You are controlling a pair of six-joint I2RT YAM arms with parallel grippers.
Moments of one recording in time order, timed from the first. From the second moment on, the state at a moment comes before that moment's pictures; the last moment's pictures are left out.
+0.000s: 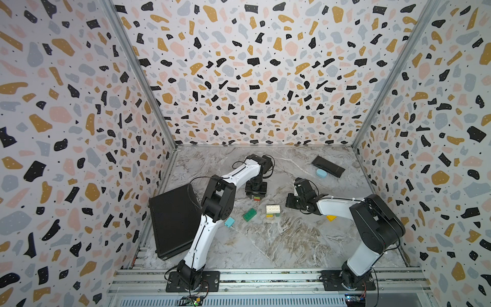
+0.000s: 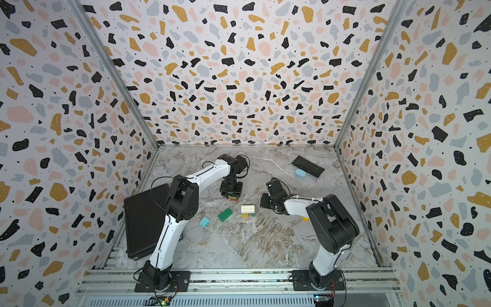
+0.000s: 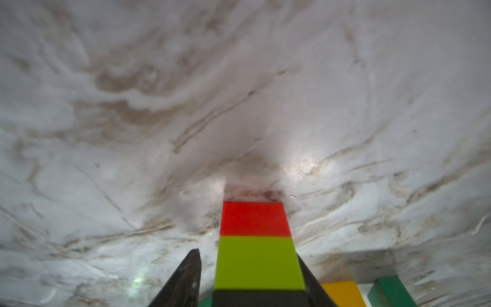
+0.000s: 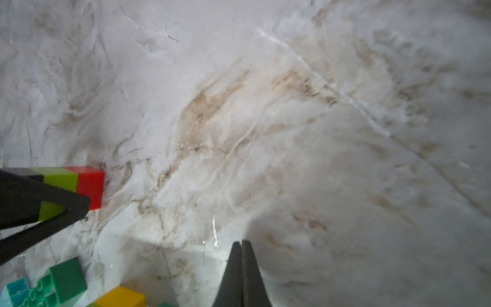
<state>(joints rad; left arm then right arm) -0.60 2.37 2.05 -1.30 0.06 -0.46 0.53 1.70 0.81 -0.01 -0.09 0.61</state>
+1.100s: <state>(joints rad) -0.82 2.07 1.92 -1.38 0.14 -0.80 0.53 1.67 0.81 -0.05 0.05 0.63</state>
